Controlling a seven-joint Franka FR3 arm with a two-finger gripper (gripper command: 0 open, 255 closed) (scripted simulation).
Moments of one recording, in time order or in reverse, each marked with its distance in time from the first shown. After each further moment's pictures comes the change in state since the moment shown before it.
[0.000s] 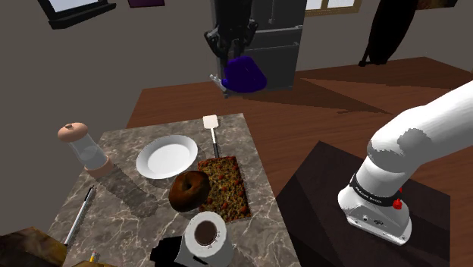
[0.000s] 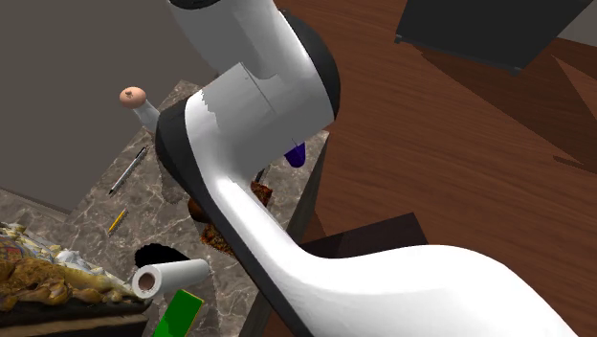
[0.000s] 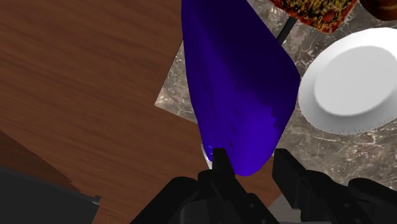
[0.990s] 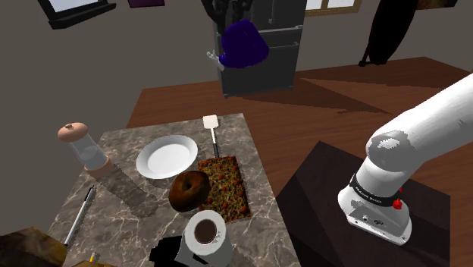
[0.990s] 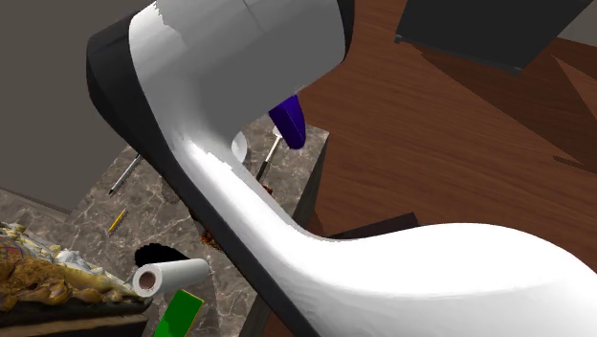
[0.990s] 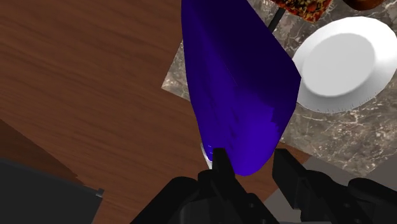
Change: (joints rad) arm -0.032 0.077 0.009 0.265 -0.034 -0.193 -0.010
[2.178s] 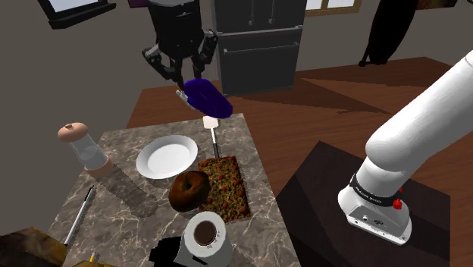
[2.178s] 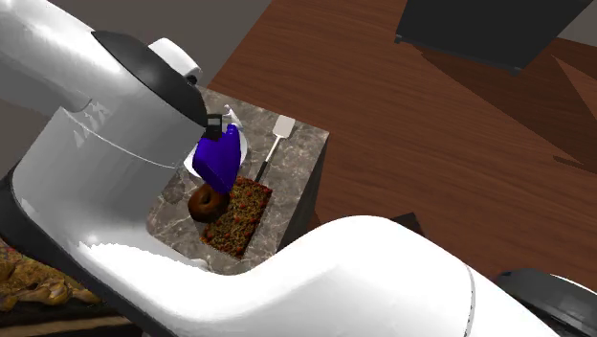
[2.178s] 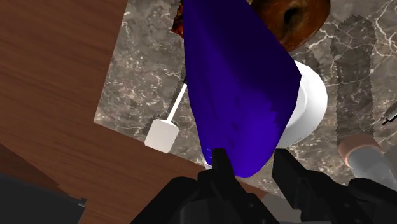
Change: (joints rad) arm -0.010 0.175 0.369 0.035 -0.098 0.063 0.377
